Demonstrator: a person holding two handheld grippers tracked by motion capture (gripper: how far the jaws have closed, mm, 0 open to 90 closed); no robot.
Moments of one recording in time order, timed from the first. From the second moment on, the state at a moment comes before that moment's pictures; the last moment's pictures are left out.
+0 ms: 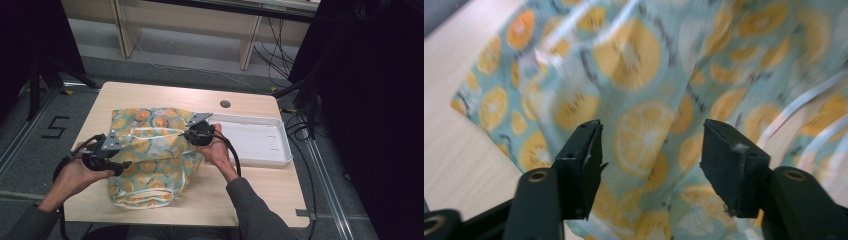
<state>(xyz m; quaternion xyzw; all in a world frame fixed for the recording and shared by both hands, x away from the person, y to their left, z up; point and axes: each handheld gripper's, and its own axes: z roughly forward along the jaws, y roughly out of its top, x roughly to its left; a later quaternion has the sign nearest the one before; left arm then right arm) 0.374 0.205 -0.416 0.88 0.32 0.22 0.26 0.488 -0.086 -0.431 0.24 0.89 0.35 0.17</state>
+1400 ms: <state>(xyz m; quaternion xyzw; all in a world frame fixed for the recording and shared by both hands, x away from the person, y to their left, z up) 0.413 0.237 -0.401 0.85 0.34 0.18 0.34 0.420 -0.059 -0.437 0.17 0.93 0.31 0.14</state>
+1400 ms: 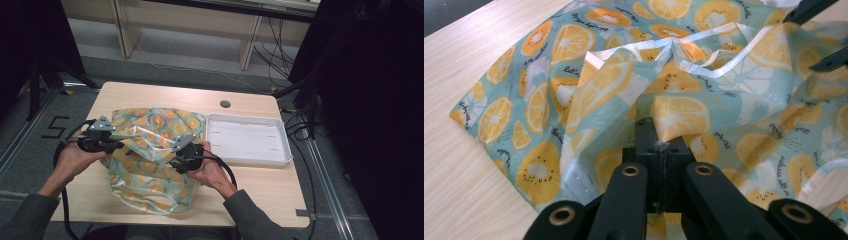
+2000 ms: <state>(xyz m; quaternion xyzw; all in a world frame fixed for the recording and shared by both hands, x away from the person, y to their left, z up) 0.414 0.239 -0.397 0.85 0.35 0.18 0.36 0.394 -0.041 -0.419 0.16 0.91 0.34 0.16</state>
